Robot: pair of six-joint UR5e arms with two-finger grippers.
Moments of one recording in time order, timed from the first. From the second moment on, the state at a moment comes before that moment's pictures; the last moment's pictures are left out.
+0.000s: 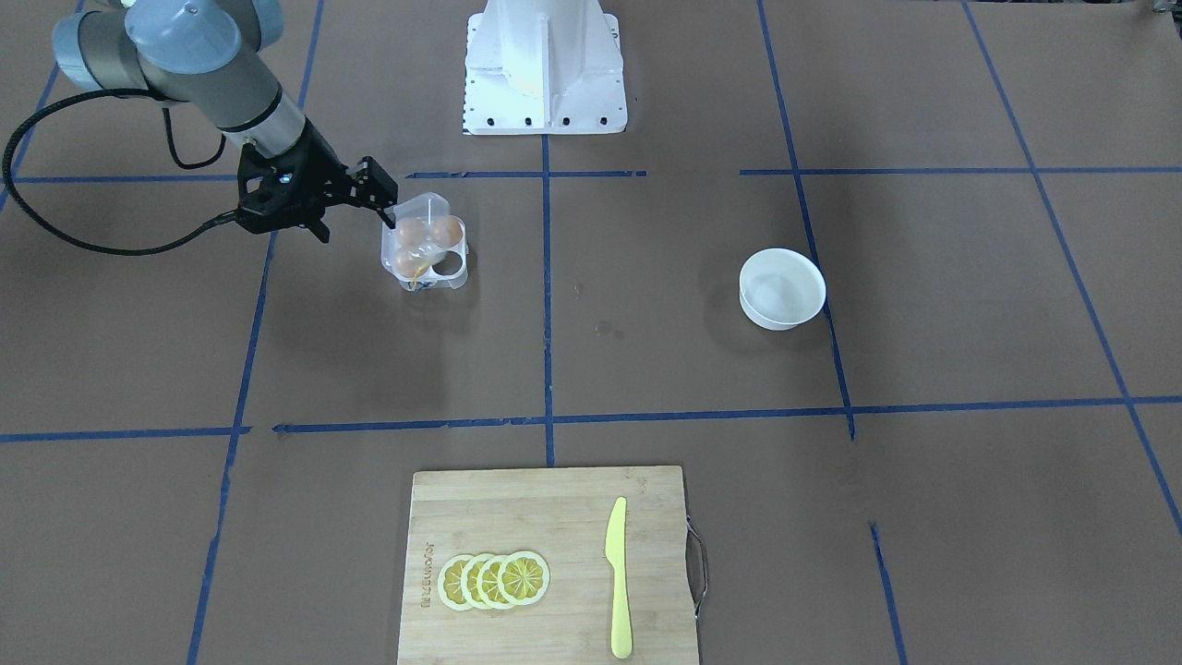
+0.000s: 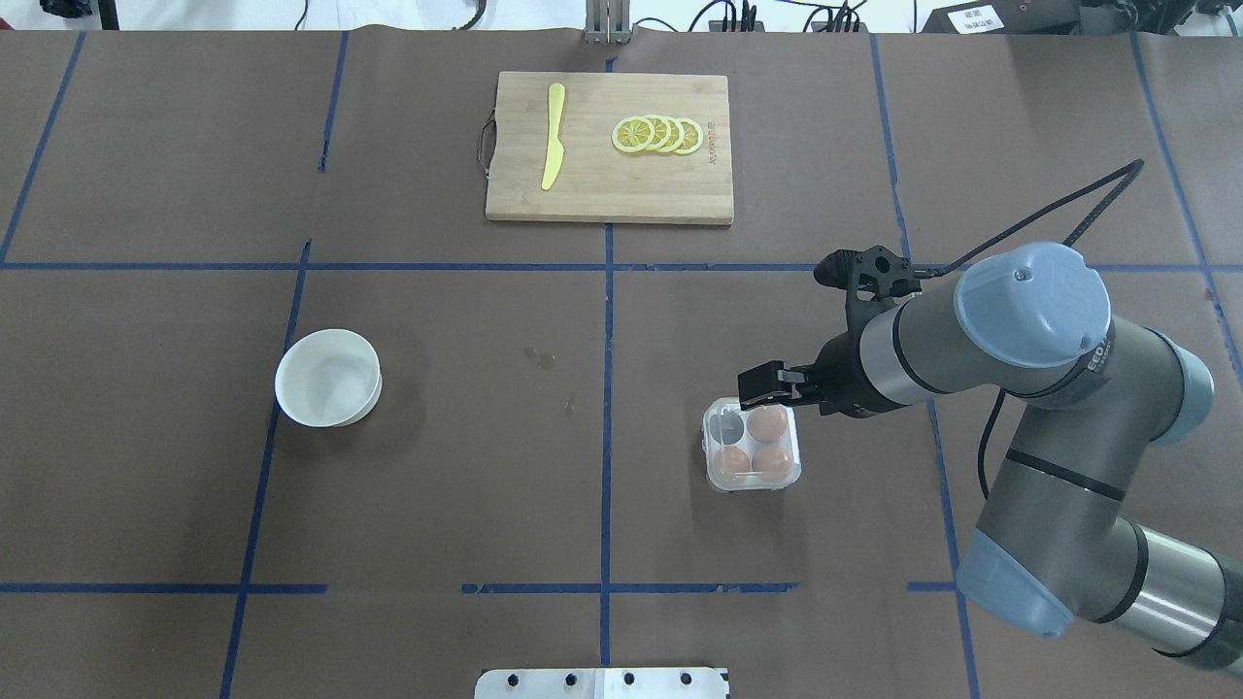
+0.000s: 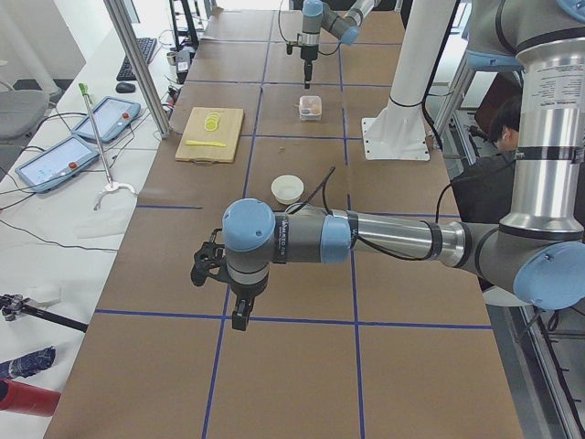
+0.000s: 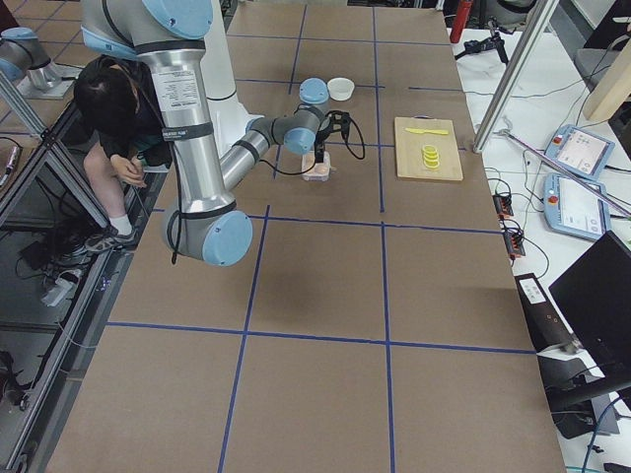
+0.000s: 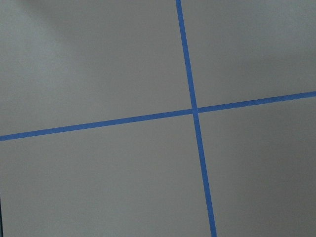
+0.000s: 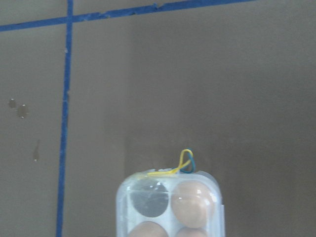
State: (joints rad) left arm -1.72 -1.56 -1.72 -1.47 -2.35 0.23; right arm 0.56 -1.30 1.98 -1.21 1.99 1.27
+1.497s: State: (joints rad) left arm -1.72 -1.55 -1.71 -1.49 -2.34 0.24; right arm 1.10 -1.57 1.97 -1.58 2.15 0.33
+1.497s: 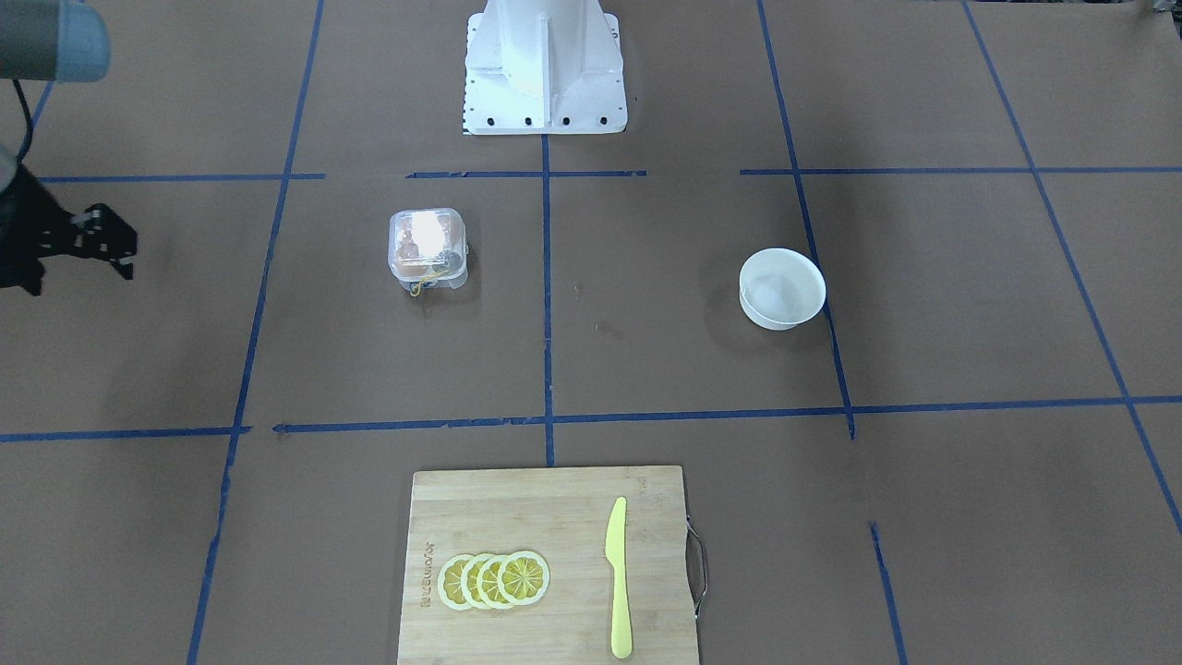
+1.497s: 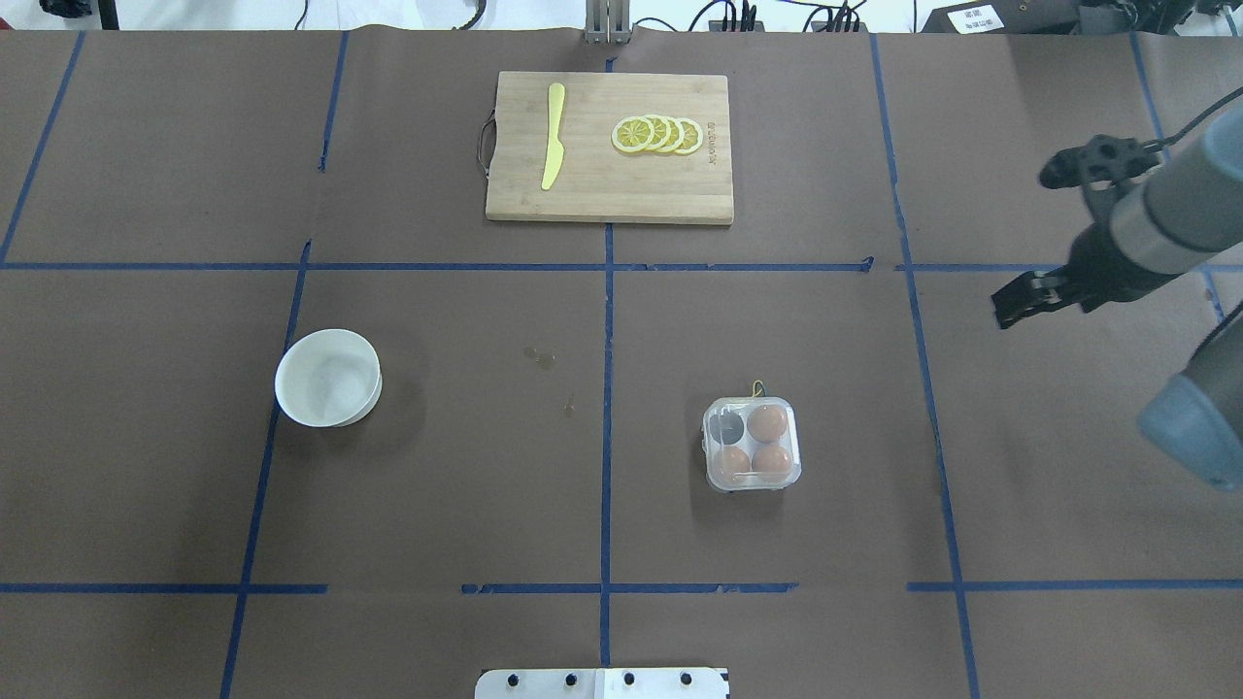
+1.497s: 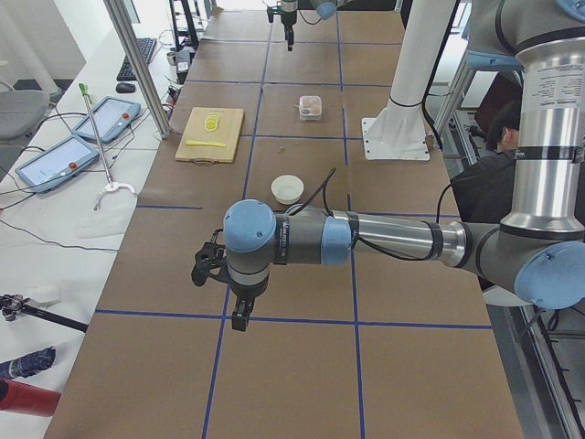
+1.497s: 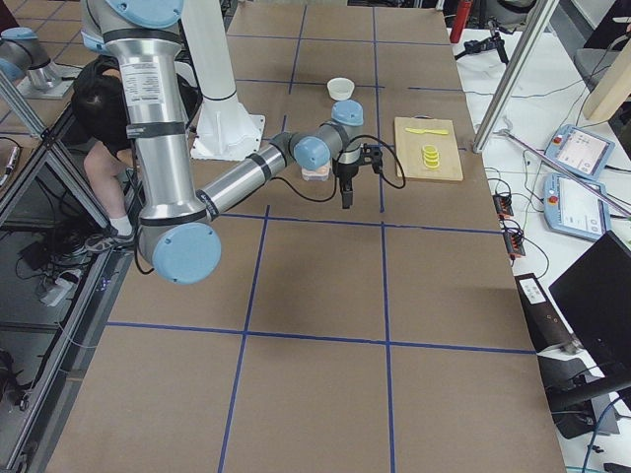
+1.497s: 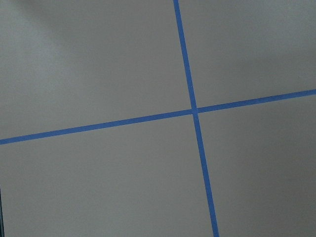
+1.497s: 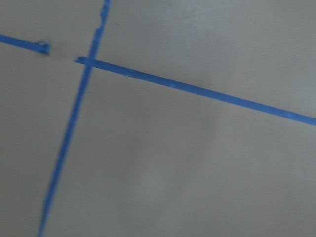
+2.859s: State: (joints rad) left arm -1.66 -1.55 -1.67 -1.51 -2.34 0.24; right arm 1.59 -1.79 1.84 -1.69 2.25 -0.25
